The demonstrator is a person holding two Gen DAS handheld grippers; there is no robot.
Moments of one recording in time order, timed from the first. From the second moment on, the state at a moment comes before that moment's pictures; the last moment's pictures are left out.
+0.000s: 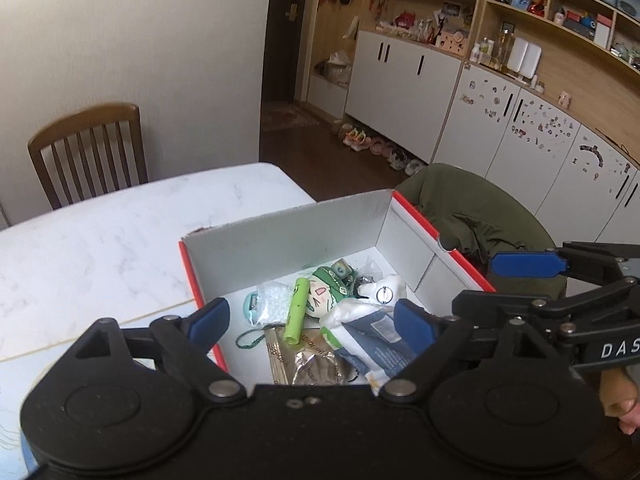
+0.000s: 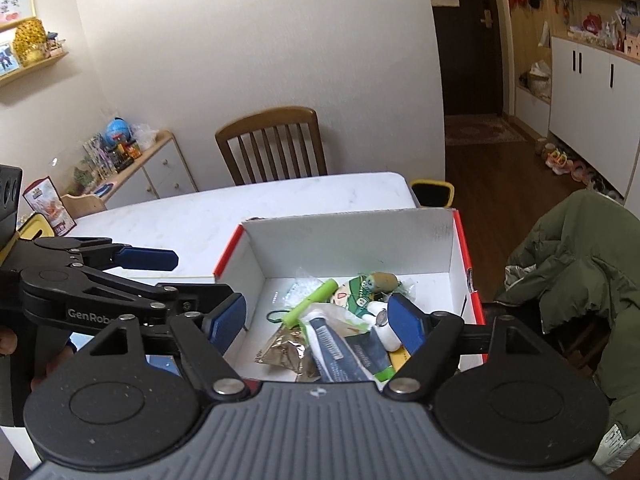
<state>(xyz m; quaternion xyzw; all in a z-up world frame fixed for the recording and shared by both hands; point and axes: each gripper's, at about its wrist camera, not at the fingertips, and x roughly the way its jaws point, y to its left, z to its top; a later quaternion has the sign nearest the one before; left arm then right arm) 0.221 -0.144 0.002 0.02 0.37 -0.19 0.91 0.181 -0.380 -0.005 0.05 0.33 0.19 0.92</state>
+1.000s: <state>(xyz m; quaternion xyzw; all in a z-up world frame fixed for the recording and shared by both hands) 0.153 -0.120 0.015 0.01 0.33 -0.18 0.93 0.108 -0.370 0.013 0.08 0.27 0.18 0.94</state>
